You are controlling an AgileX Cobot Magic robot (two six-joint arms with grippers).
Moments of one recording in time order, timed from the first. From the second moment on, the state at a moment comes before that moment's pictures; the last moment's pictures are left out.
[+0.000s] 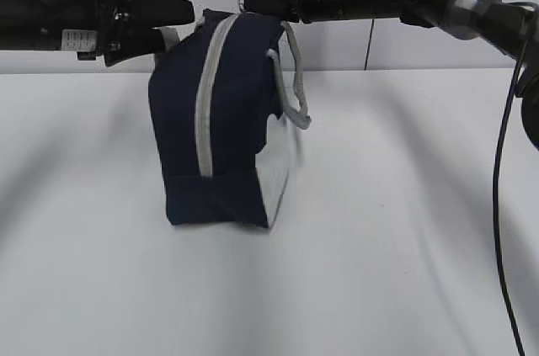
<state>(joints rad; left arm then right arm) -0.09 1.77 -1.18 -1.60 0.89 1.25 0.14 2.59 -2.43 -1.73 -0.96 1.93</state>
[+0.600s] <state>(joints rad) -0.06 1.77 -1.23 -1.38 1.10 1.01 0.14 2.59 -2.44 -1.73 -0.97 1.93</state>
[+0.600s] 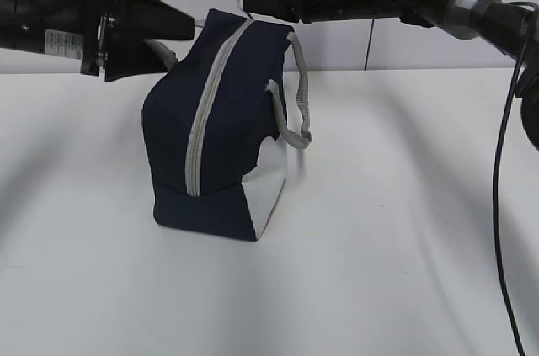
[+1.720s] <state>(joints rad) 0.05 1.61 -1.38 -1.00 0.91 0.64 0.14 2.59 -2.44 -1.74 -0.96 1.93</state>
